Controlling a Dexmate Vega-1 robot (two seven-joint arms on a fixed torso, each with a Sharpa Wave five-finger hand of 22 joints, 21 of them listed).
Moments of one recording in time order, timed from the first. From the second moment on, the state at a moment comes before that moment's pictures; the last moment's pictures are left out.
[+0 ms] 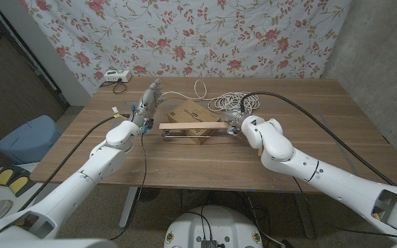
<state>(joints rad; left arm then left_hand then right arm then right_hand) 0.90 0.63 0.36 -1.52 -0.58 -0.19 0.04 0.07 0.09 0.34 0.15 0.31 -0.17 -0.07 0.19 0.17 -0.17 0.08 0.22 0.19 -0.17 0.14 0.19 0.18 -0.17 0.20 0.46 0.19 -0.71 -0.68 -0.89 -2.01 -0.98 -0.61 0.47 1.17 0.03 0.38 0.15 0.28 0.83 -0.05 0.30 0.43 0.91 -0.07 0.64 0.47 1.03 -0.16 1.06 1.22 0.62 -0.06 1.14 0.40</state>
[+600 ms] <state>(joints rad) 0.94 0.75 0.33 -1.79 -0.42 0.11 0.32 0.18 0.07 0.36 0.03 0.28 -0.16 -0.08 0.20 0.17 -0.11 0.02 0.26 0.20 0.00 0.11 0.24 0.19 -0.16 0.19 0.47 0.20 -0.84 -0.72 -0.71 -1.97 -0.73 -0.50 0.08 0.96 0.12 0.44 0.17 0.30 0.76 -0.06 0.42 0.65 0.99 -0.15 1.20 1.24 1.02 -0.16 1.27 1.24 0.55 -0.05 1.34 0.42</state>
